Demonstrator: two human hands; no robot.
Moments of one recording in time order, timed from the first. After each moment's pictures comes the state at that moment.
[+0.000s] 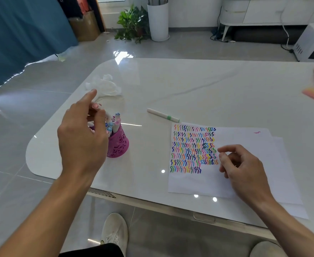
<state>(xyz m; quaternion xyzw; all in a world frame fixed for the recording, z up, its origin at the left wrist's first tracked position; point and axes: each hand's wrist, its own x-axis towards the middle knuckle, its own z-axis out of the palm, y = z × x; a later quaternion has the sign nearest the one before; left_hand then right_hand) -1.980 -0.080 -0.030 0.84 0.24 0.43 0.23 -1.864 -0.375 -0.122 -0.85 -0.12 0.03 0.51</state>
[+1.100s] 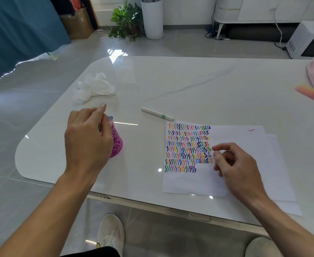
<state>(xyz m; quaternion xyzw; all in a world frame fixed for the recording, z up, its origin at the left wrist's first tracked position) -1.963 -0.077 -0.055 0.90 0.25 0.34 0.12 -1.862 -0.374 -0.126 -0.84 -0.12 0.04 0.52</state>
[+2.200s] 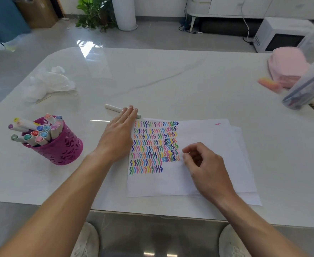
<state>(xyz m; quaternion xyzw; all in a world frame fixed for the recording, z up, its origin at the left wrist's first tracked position) -1.849 -0.122 -0.143 0.98 0.07 0.05 0.19 -1.856 -0.389 -0.137 -0.87 -0.11 0.04 0.47</state>
